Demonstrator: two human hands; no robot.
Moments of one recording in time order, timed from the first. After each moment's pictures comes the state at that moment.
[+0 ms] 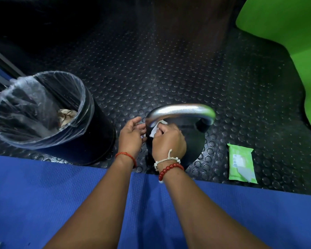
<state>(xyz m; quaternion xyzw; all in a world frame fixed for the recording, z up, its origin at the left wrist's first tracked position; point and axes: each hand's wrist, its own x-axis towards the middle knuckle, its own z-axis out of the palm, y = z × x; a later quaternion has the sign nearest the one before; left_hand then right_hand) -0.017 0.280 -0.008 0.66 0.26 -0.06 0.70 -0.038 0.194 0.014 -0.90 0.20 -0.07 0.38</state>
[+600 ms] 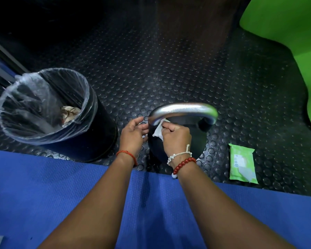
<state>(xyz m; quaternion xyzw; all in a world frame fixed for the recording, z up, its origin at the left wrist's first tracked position) -0.020 0.284 -0.010 0.65 0.26 -0.08 0.71 -0.028 0.177 0.011 -0.79 0.24 0.00 0.56</state>
